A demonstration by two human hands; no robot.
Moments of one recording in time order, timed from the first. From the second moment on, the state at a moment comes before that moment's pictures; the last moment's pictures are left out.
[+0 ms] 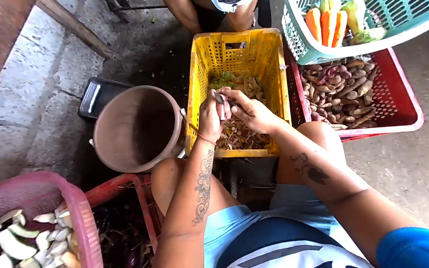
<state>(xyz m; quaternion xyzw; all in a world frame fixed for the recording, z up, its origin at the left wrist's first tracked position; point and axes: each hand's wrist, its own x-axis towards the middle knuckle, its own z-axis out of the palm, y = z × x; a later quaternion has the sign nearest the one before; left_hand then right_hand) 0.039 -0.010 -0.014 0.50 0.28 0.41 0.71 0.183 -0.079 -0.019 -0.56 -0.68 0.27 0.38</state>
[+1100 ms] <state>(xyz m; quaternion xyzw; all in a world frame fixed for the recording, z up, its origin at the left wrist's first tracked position) 0.026 0.007 -0.015 0.47 0.20 0.36 0.78 0.185 -0.081 -0.012 -0.42 -0.30 0.62 0.59</state>
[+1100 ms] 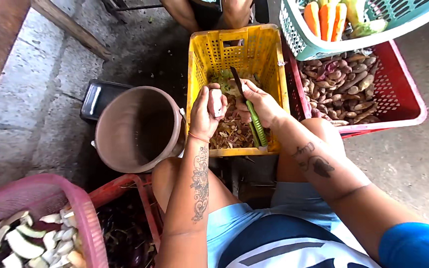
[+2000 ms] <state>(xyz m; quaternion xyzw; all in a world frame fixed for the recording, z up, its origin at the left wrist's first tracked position) 0.044 -0.003 -0.006 0.31 0.38 0.49 0.72 0.156 -0.085 -0.028 -0.59 -0.72 0.19 0.33</state>
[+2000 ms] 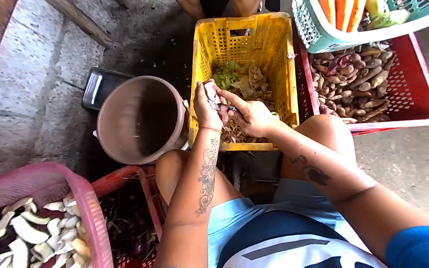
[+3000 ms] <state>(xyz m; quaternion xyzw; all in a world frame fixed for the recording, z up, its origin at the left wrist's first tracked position) 0.048 0.003 -0.012 0.32 0.35 0.53 0.70 0.156 -0.086 -0.020 -0.59 -0.71 0.24 0.31</state>
